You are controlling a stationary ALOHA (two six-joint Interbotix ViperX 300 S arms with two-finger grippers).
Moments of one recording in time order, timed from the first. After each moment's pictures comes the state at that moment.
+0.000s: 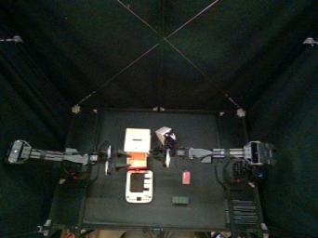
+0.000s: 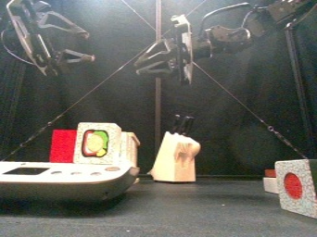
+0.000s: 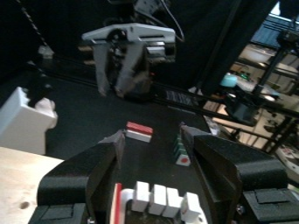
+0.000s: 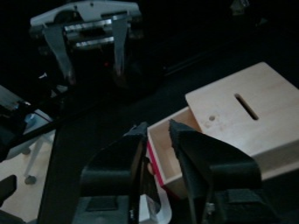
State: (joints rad) left arm 0.03 -0.77 1.21 -0.04 -0.45 -0.22; right arm -0.14 -0.08 0.57 -0.20 -0.29 0.54
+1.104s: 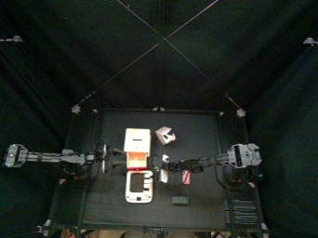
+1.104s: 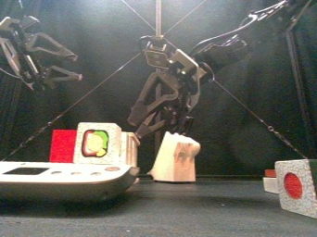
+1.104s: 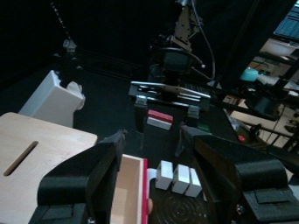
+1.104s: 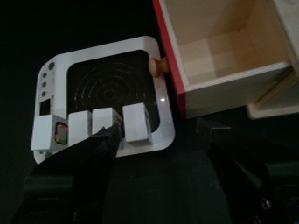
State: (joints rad) left arm 0.08 -0.84 1.34 -0.02 -0.47 -0.22; right arm 0.00 0.14 0.51 -0.37 -0.03 0.54
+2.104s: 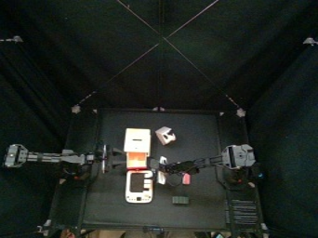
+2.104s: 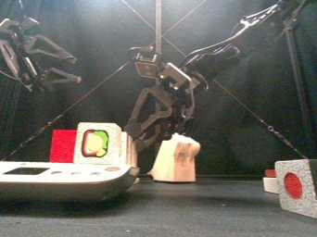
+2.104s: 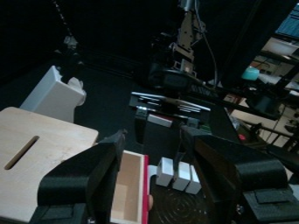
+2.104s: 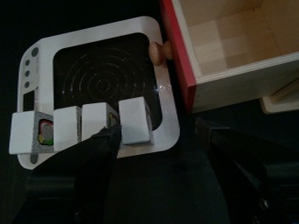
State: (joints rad) left arm 0.08 -0.84 1.34 -0.03 -0.48 -0.22; right arm 0.01 0.23 0.46 -0.38 0.01 0.54
